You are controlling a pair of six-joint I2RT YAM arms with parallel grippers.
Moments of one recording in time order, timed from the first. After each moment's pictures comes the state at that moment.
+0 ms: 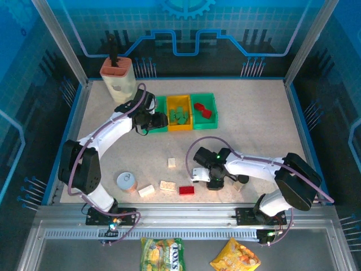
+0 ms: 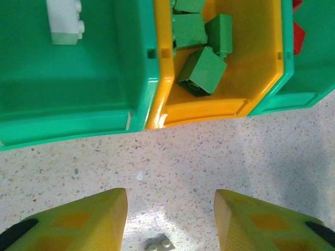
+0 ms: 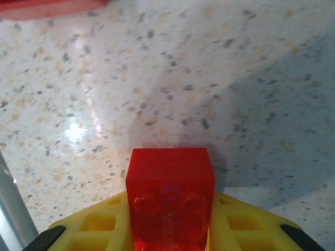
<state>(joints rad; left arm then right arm) -0.32 1.63 1.26 -0.63 0.22 -0.53 0.89 1.47 0.80 -0.83 0.00 -0.54</state>
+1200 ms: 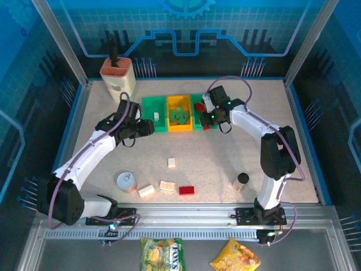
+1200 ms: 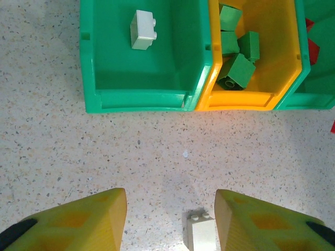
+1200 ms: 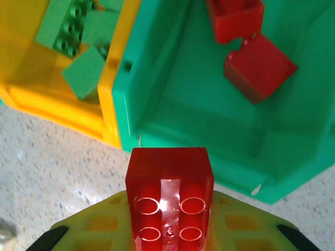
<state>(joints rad) -0.30 1.31 1.06 -0.66 0.08 -0.51 0.40 1.85 1.45 -0.65 -0.13 0.12</state>
